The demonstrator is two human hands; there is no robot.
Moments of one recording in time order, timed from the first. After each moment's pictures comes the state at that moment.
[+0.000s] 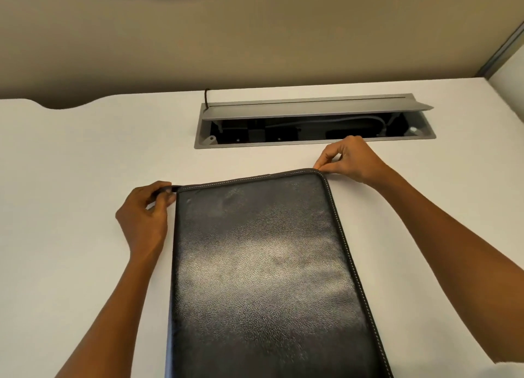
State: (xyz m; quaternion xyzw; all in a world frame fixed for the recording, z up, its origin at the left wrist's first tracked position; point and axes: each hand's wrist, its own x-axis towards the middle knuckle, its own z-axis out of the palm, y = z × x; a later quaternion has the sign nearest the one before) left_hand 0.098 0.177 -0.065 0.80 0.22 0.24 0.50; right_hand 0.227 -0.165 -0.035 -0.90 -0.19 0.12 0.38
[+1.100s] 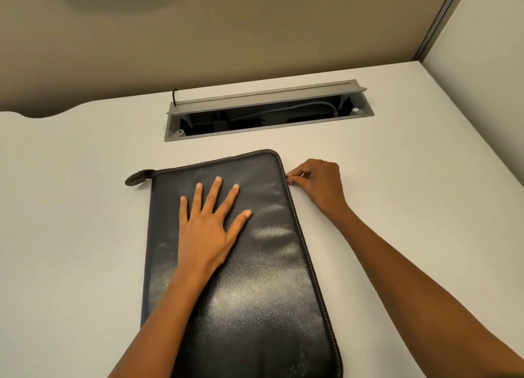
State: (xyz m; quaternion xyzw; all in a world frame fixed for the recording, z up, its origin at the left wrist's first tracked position) left_hand 0.031 0.039 -0.057 1.00 -0.02 0.02 0.07; right_hand 0.120 -0.184 -0.057 -0.90 -0.02 -0.03 0.43
